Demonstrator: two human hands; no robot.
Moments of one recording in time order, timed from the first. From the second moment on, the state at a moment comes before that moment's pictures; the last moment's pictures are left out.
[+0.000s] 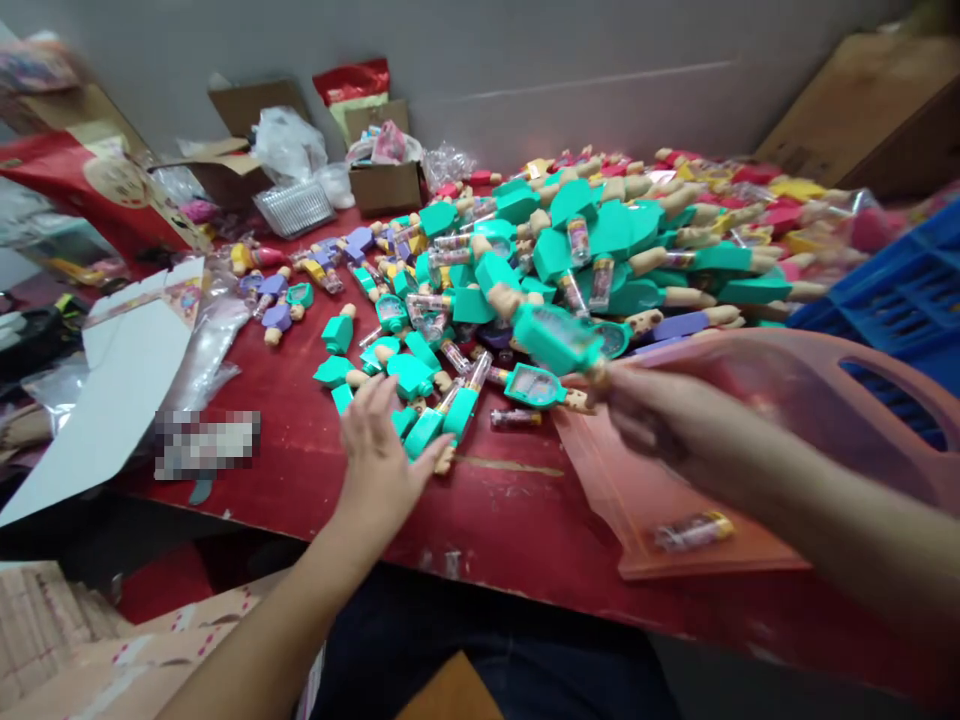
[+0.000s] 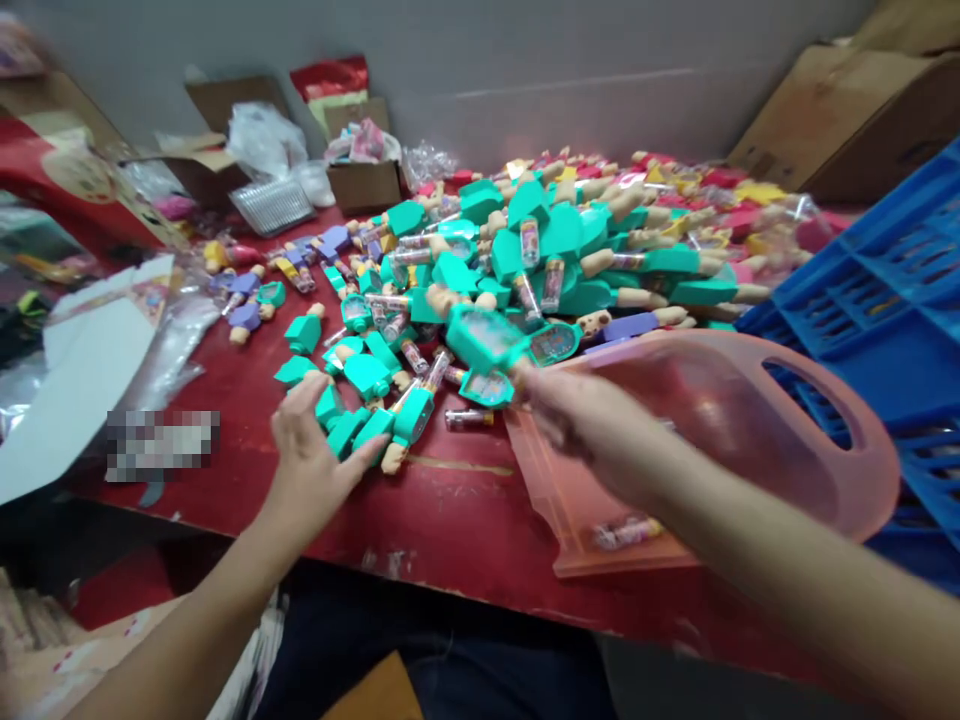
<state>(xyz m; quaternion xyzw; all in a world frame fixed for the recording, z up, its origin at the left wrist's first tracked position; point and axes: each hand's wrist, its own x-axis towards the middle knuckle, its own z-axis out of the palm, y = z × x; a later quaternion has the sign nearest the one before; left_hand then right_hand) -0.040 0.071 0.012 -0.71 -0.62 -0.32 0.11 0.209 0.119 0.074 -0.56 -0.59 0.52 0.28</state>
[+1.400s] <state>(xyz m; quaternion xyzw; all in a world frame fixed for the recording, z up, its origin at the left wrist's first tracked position) -0.017 -0.003 -0.019 -0.59 -0.52 -0.24 -0.57 0.189 0.076 -0.035 -0.42 -0.89 0.08 0.17</state>
